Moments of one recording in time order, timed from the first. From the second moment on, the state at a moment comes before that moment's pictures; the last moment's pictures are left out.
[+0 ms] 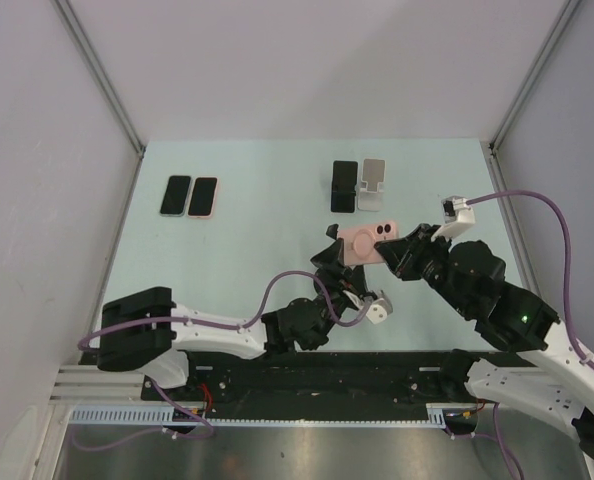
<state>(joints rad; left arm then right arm) -1.40 1.50 0.74 0.93 -0.73 0.96 0.90 0.68 1.00 -0.52 0.36 0.70</state>
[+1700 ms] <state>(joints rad) -0.85 1.00 0.64 0.36 -0.36 -0.03 0.90 0.61 1.02 -0.47 0.56 0.40</state>
